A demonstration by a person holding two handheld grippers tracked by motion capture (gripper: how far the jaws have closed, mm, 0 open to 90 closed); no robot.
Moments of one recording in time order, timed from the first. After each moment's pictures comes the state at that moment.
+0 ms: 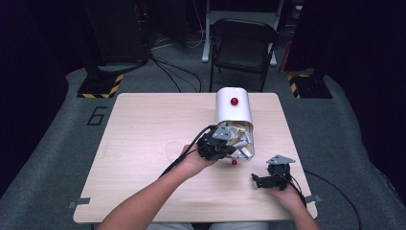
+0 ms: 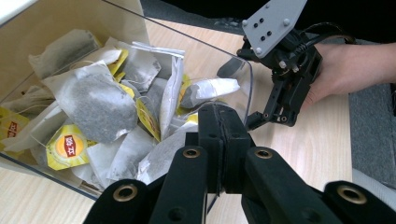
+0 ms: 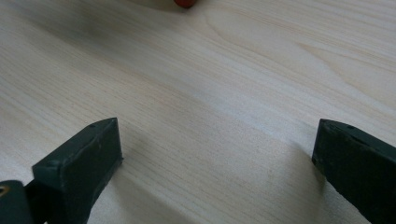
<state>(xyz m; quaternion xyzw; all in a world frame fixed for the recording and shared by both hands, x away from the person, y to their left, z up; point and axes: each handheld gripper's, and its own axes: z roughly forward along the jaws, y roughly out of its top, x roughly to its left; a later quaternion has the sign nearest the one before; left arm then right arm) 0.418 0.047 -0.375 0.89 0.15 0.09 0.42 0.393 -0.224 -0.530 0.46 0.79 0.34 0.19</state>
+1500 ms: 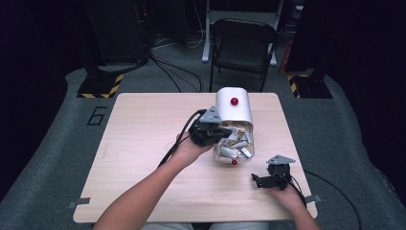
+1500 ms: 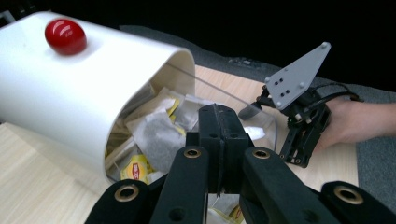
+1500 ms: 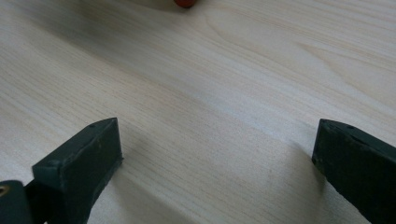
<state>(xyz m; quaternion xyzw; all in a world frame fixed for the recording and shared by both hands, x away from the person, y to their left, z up) 0.432 0.069 -0.335 0.85 0.18 0.11 0.48 0.393 -0.224 -0.530 0.46 0.79 0.34 0.19</state>
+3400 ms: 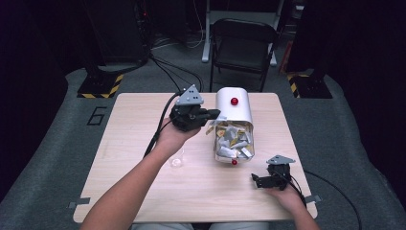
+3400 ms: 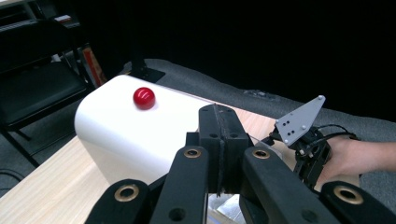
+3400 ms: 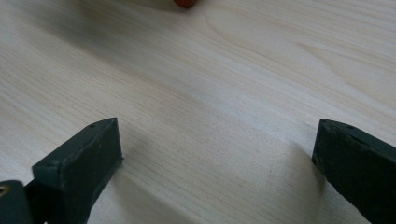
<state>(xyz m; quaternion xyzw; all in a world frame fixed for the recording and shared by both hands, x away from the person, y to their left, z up) 0.428 0.114 -0.276 0.82 0.19 0.16 0.52 0.393 -0.224 -0.530 0.47 0.79 0.34 0.19</state>
